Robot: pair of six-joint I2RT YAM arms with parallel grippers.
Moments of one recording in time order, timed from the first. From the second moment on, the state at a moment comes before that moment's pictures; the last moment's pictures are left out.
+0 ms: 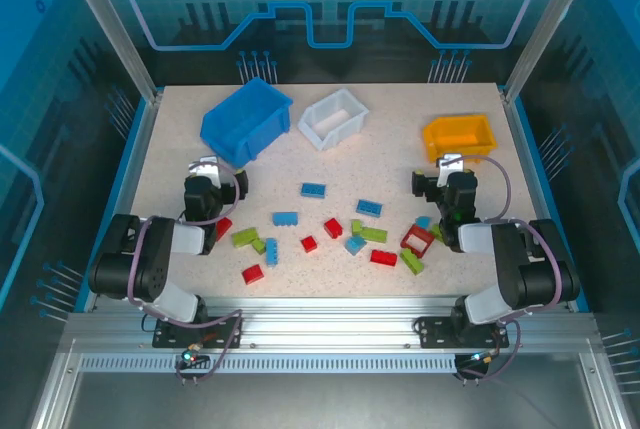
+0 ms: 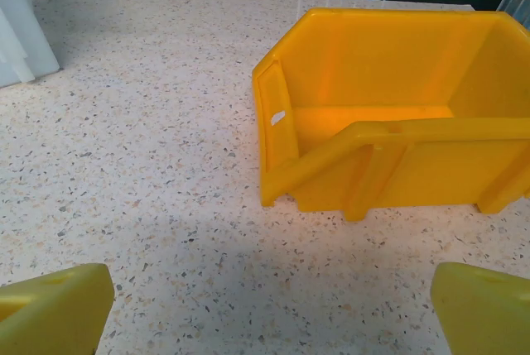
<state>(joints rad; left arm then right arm) -0.02 1.54 0.35 0.83 -0.09 -0.13 0.07 1.49 0.39 0.72 0.13 -0.02</state>
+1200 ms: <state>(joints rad) -0.26 0.58 0.69 0.01 -0.12 -0.20 0.22 0.66 0.81 -0.04 0.19 0.22</state>
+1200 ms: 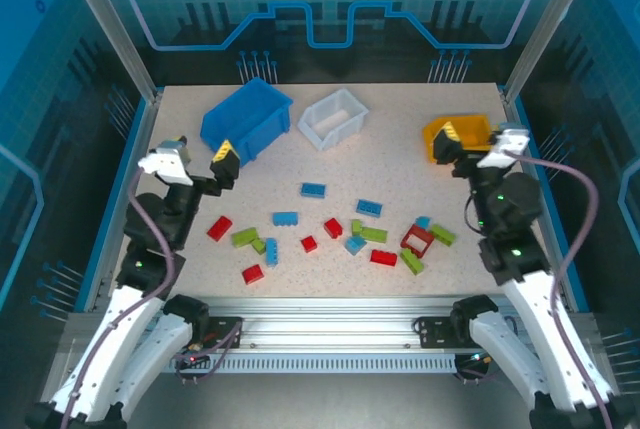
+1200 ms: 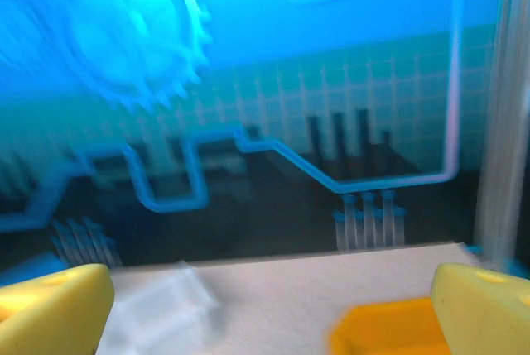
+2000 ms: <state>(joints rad) -0.13 1.76 1.58 -0.71 0.00 -0.22 0.56 1.20 1.10 -0.65 -0.02 0.65</state>
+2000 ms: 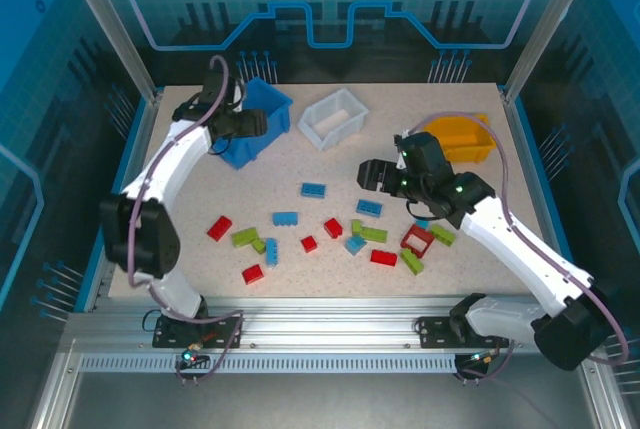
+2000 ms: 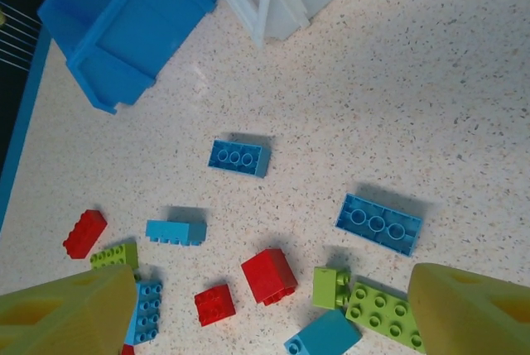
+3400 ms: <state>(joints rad) -0.16 2.12 1.82 -0.71 0.09 -0.28 0.36 2.50 2.25 -0.73 -0.14 0.83</state>
